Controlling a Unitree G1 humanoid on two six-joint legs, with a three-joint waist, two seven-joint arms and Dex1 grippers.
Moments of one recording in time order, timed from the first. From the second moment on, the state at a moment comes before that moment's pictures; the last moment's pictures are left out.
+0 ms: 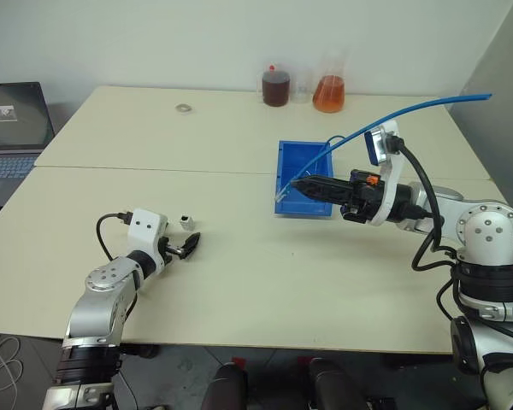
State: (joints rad) left arm -0.23 0.52 0.14 0.08 -0.24 0.42 -0.48; right arm -0.72 -0.51 -0.10 -0.14 1.28 1.15 0.53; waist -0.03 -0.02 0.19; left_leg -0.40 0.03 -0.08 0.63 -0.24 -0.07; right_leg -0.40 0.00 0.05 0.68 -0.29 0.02
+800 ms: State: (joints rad) left arm -0.25 0.47 0.11 0.03 -0.22 0.49 -0.47; right arm -0.70 -0.52 -0.14 -0.19 1.29 1.17 0.48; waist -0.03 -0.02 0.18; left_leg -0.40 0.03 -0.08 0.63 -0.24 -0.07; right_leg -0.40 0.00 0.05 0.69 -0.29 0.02
